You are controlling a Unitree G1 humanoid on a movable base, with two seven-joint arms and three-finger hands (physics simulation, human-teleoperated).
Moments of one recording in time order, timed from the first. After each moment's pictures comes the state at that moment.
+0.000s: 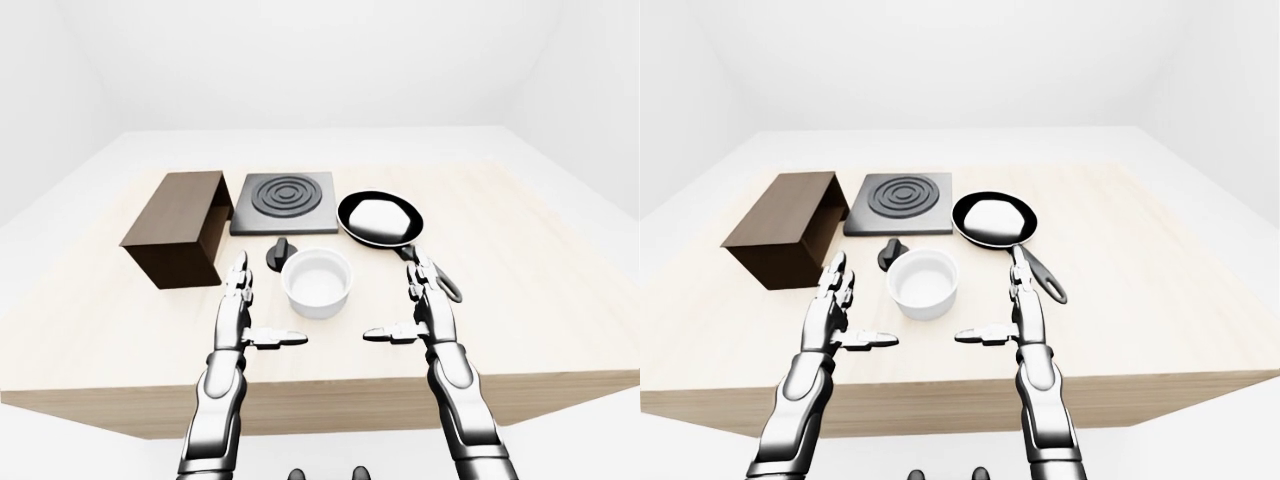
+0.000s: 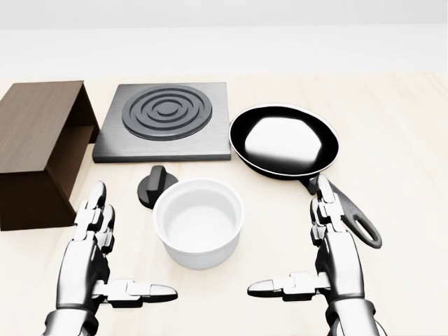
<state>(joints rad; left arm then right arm) 0.02 0.01 0.02 -0.02 0.02 -0.02 -0.03 0.02 -0.01 -0.02 0.01 -0.03 -0.04 0.02</state>
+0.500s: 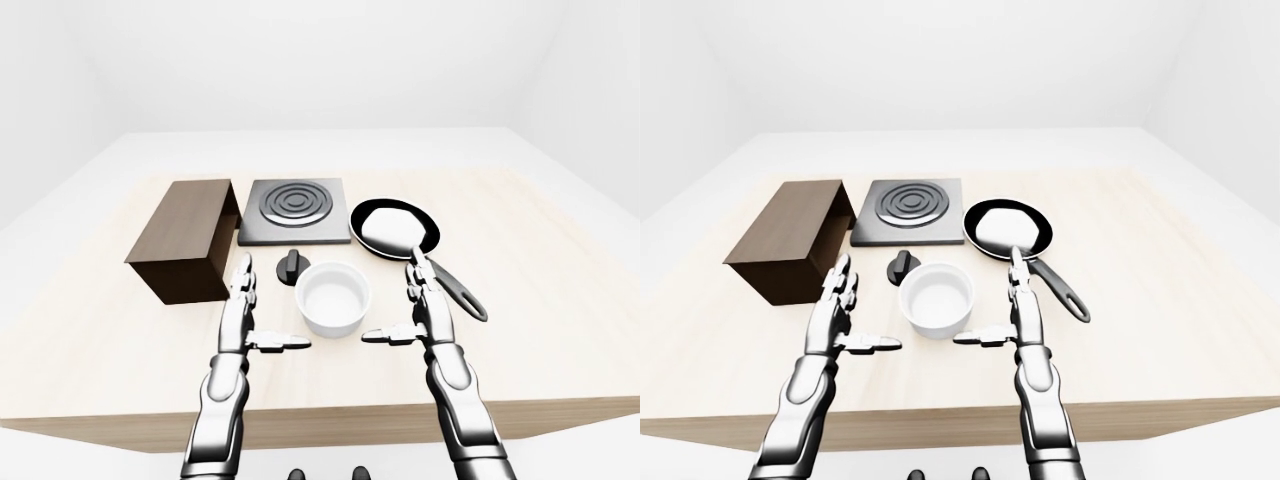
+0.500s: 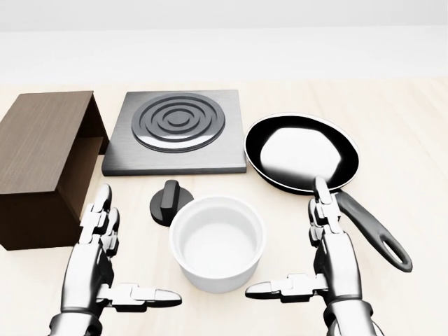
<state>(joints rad) 0.04 0.01 0.00 -0.02 0.03 -0.03 -0.04 0.02 -0.01 -0.01 0.02 -0.05 -0.07 0.01</state>
